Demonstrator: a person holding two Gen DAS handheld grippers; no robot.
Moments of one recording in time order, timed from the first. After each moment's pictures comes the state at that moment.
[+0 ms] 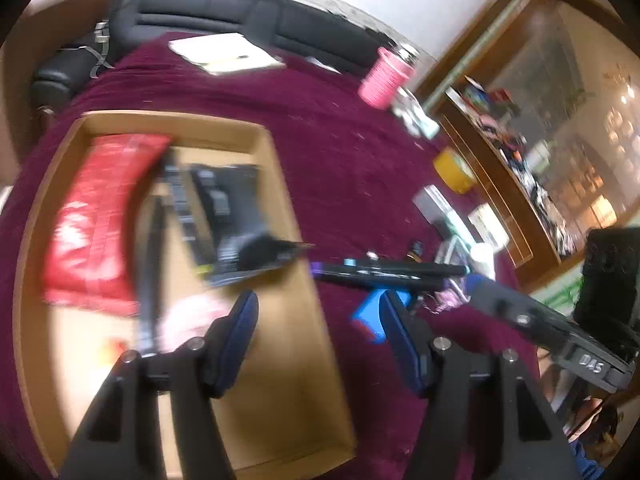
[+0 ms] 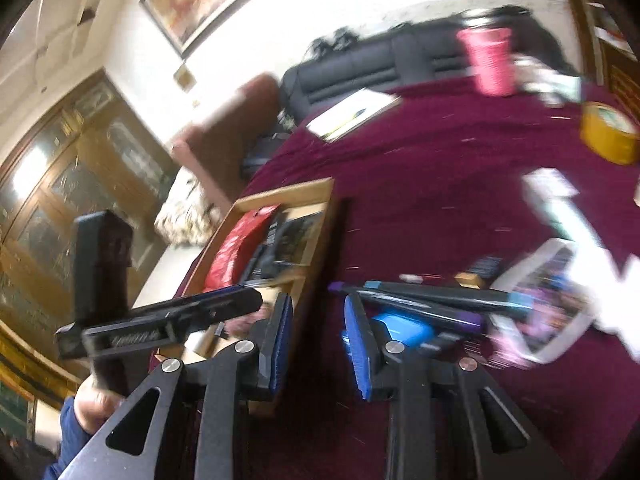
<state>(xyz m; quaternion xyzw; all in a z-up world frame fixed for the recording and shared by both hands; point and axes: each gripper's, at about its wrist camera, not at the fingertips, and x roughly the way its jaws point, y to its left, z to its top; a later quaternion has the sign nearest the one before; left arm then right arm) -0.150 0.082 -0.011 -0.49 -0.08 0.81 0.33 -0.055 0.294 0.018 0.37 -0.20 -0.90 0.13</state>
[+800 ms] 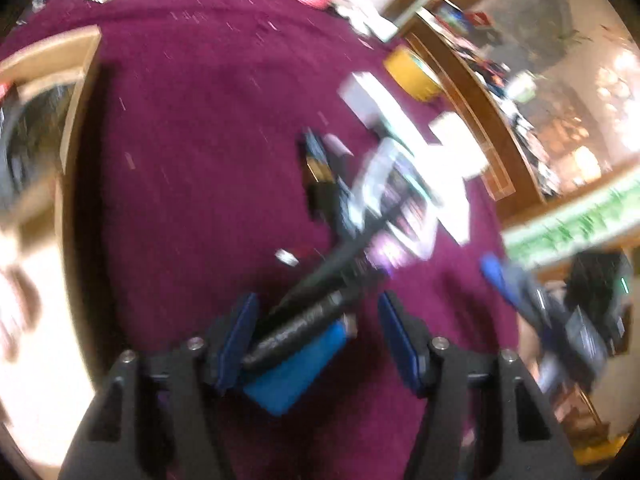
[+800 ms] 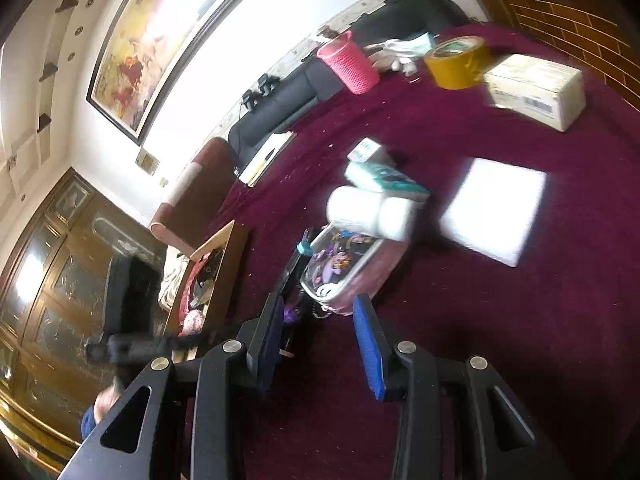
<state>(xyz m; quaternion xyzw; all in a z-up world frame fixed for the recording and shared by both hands) -0.105 0.195 -0.060 -0.59 -0.05 0.70 0.39 0.032 0.436 -0.027 0.33 -0.34 -0.88 0.07</state>
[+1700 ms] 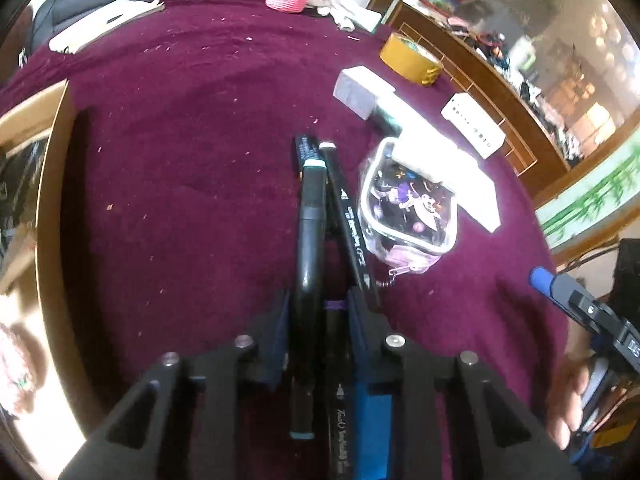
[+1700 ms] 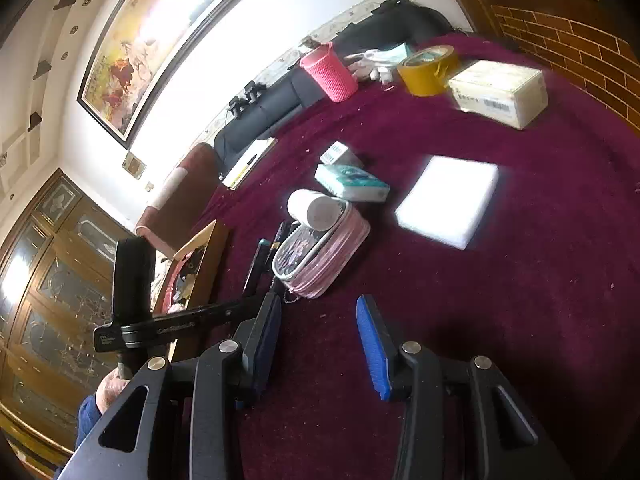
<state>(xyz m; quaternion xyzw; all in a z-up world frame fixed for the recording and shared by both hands) -0.113 0.219 -0.063 -0.54 0.04 0.75 0.37 0.060 0.446 -0.032 0.33 -0.32 -0.89 0.04</state>
